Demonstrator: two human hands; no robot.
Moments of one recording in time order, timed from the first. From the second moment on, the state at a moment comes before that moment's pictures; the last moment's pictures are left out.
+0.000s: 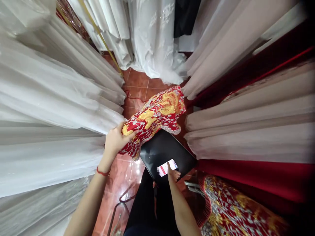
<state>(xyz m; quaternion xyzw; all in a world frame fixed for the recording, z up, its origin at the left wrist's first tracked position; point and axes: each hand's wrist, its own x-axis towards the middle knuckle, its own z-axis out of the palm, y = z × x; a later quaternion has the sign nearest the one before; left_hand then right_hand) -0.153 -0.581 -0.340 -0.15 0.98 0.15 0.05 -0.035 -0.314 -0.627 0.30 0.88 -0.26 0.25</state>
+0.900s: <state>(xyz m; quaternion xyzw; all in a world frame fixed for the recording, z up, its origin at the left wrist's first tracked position) -0.154 -0.574 -0.339 -0.18 0.97 0.14 0.06 -0.109 -0.350 -0.694 0.34 0.91 -0.16 0.17</state>
